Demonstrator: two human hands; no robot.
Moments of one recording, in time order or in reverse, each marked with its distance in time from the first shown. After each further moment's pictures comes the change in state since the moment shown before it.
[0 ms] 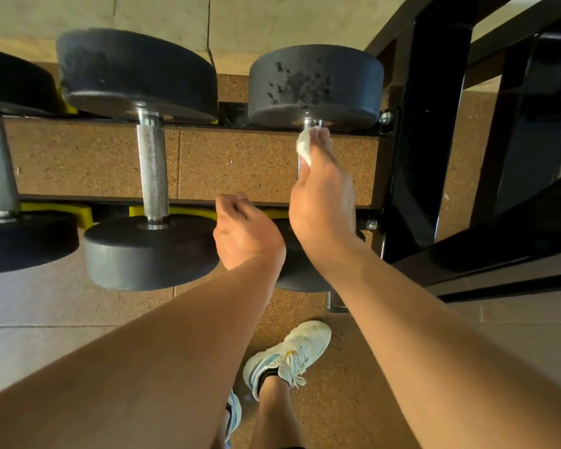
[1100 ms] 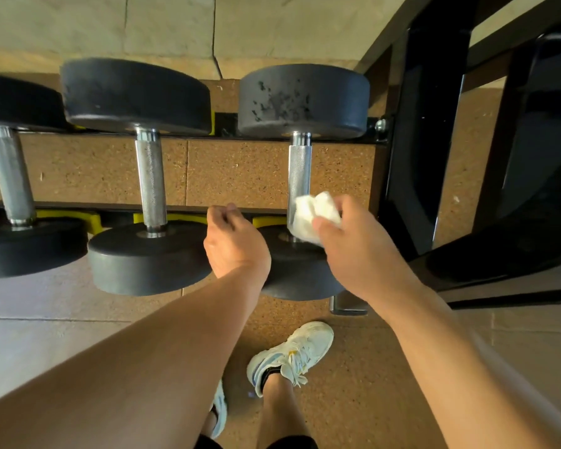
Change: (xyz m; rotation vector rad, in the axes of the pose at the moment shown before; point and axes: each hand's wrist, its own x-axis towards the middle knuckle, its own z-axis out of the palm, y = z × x) left_hand -0.001 0.002 0.000 0.031 0.028 -0.004; right_hand -0.030 0.034 -0.073 0.142 -0.430 0.258
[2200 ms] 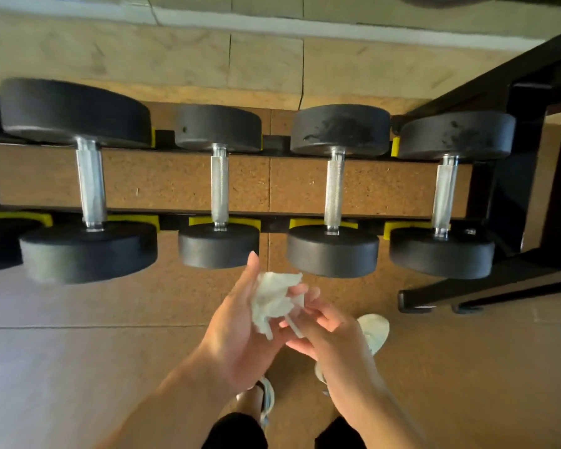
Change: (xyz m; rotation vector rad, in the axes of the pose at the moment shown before) left_hand 0.125 -0.066 -0.334 -0.768 -1.108 -0.614; right_hand -0.155 -0.187 0.262 0.859 -0.130 0.265
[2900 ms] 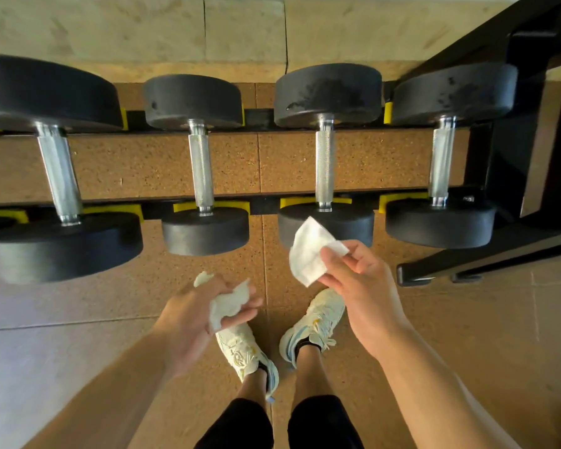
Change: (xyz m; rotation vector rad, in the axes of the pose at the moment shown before) left_hand 0.008 0.021 -0.046 0.275 0.330 0.005; right_hand 0.038 -0.012 -0.038 0.046 0.149 -0.149
